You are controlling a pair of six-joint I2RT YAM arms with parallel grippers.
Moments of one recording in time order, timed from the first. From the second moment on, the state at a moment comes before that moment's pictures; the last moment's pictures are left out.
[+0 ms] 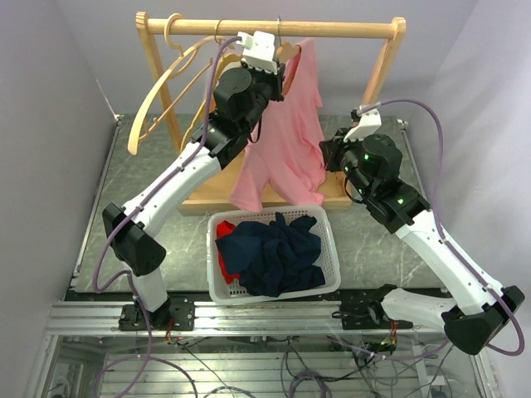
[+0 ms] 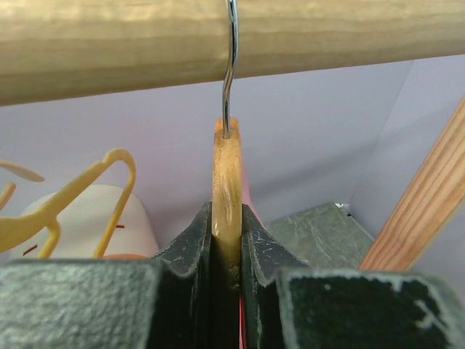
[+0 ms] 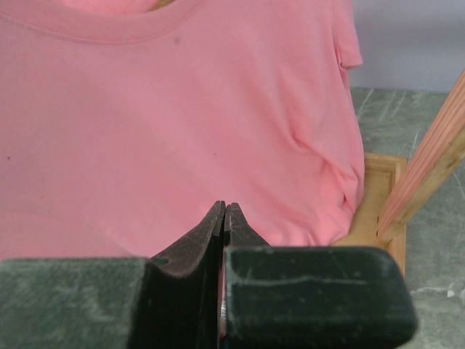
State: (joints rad) left arm -0.73 1.77 1.94 0.07 -0.29 0.00; right arm 0.60 1.11 1.21 -0.24 0.25 0.23
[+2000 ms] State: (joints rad) left arm -0.69 1.01 1.14 0.13 0.04 -0.20; right arm 0.64 1.01 0.97 -0.10 0.23 0.29
